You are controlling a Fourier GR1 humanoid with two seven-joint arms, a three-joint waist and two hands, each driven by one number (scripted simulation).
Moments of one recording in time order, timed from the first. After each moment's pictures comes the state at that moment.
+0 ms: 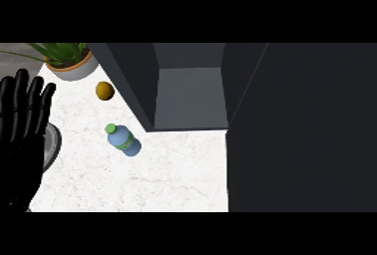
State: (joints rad) left arm -0.05 0.10 0.01 -2.10 0.00 0.03 0.04; right arm 0.02 -0.10 -0.02 -2.10 -0.01 -0.02 0.01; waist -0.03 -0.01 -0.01
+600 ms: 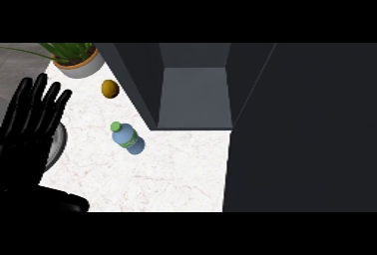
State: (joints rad) left arm -0.04 0.13 0.08 -2.01 0.29 -0.13 0.11; right arm 0.19 -0.09 0.16 -2.30 -0.03 0.08 0.08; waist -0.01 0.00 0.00
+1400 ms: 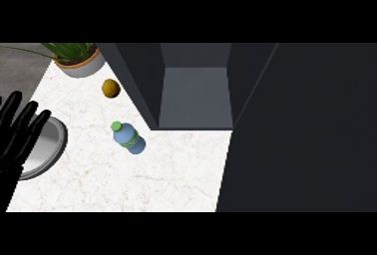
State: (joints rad) left arm 0.06 0.15 0.13 -2.24 0.41 -0.10 0.37; right arm 0.23 -0.04 0.39 -2.46 0.07 0.02 0.28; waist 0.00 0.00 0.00
